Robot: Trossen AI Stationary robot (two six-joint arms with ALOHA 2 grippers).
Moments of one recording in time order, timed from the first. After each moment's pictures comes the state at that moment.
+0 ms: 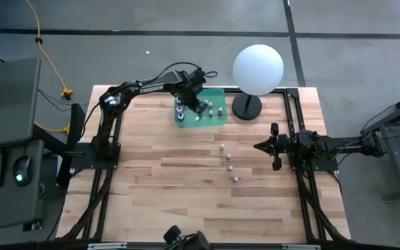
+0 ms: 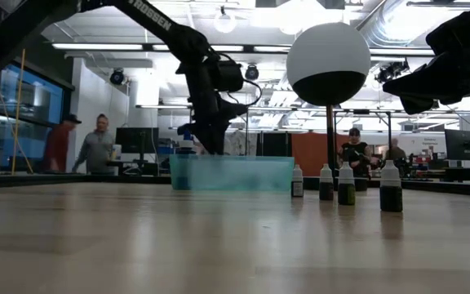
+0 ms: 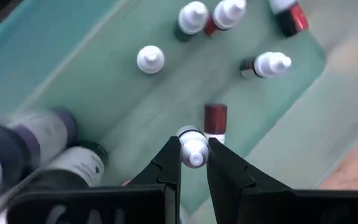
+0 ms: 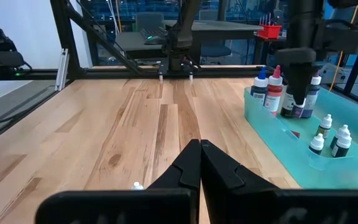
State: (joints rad) left arm 0.56 2.06 1.72 -0.89 0.09 -0.30; right arm 0.03 0.14 0.01 0.04 0.05 0.02
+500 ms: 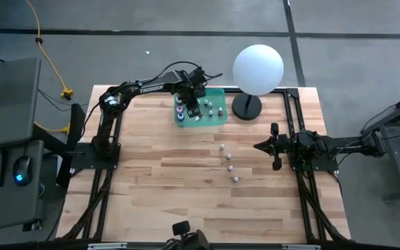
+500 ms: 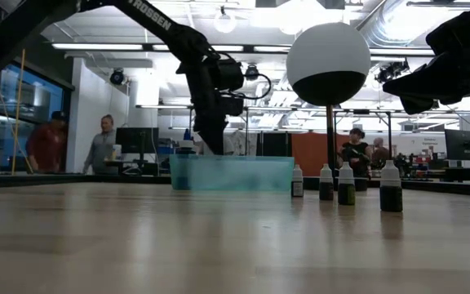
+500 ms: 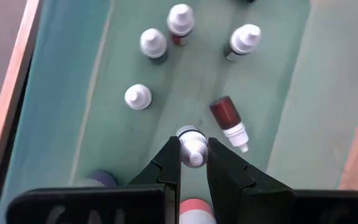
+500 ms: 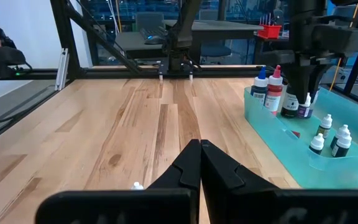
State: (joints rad) left arm 0.56 2.05 1.72 -0.86 0.07 0.23; right arm 0.03 0.14 0.01 0.04 0.05 0.02
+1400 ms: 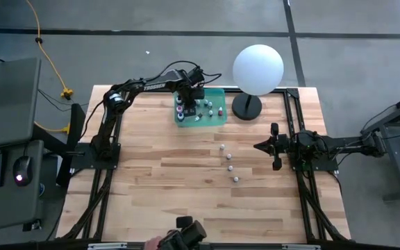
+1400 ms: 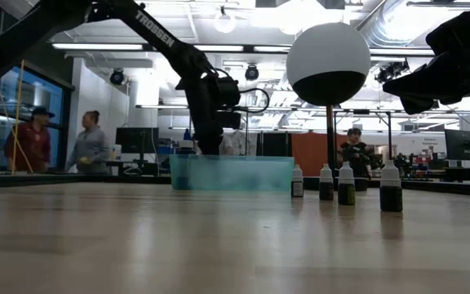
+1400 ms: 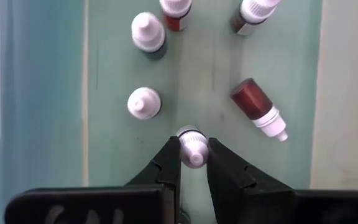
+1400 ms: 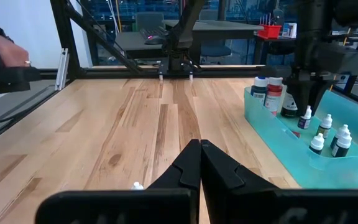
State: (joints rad) left arm 0.61 2.13 1.72 -0.83 0.15 0.51; right arm 0.03 0.14 0.01 0.04 0.05 0.02
